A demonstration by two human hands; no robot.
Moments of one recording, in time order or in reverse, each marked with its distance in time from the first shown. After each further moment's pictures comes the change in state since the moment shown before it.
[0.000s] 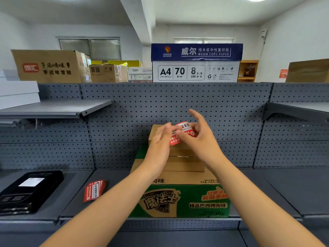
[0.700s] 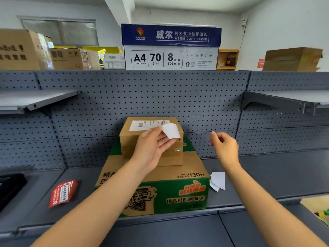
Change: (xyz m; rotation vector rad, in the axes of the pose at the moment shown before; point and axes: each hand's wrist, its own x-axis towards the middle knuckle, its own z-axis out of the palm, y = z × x) left_hand 0.023 -0.024 0.052 -0.588 0.031 -0.417; right_hand 0.002 0.133 -0.130 -0.406 0.513 0.312
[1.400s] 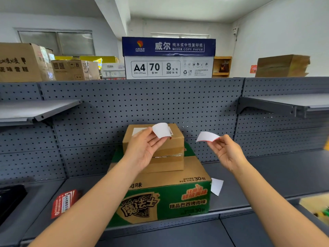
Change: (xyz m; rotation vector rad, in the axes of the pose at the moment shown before) left_hand 0.004 0.033 -0.017 -0.068 -0.001 0.008; right_hand 0.014 -0.007 -0.010 1.117 -0.191 0.442
